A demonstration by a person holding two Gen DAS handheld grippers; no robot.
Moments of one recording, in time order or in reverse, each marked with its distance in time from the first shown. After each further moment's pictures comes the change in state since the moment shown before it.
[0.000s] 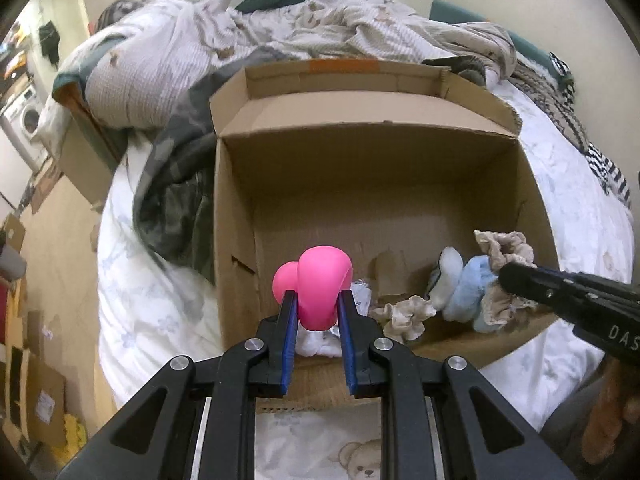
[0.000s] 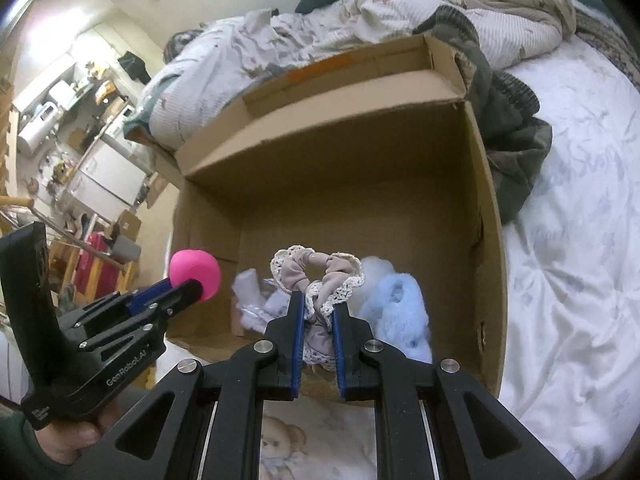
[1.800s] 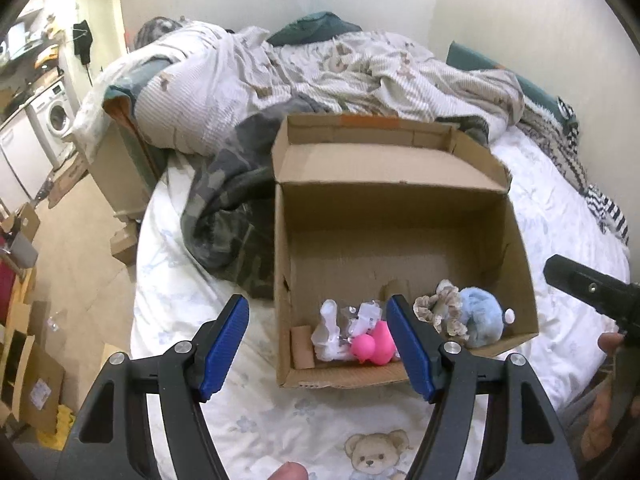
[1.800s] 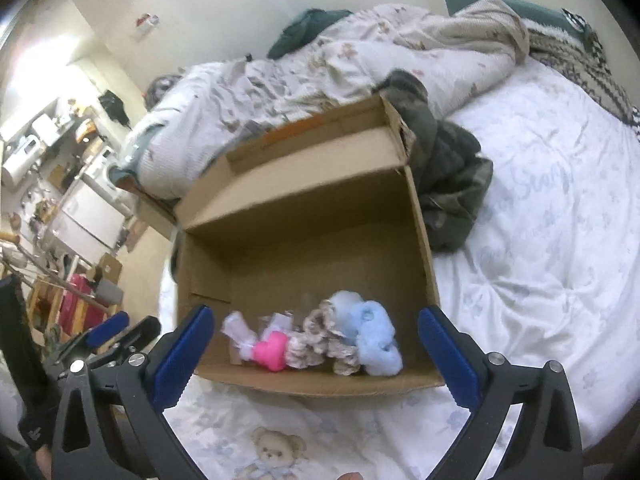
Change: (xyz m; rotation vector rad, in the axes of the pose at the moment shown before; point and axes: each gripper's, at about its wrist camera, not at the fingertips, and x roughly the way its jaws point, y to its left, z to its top) left arm -0.075 0.023 -0.011 -0.085 -0.149 0.035; right arm -0.063 0.013 0.001 0.058 -0.181 -0.089
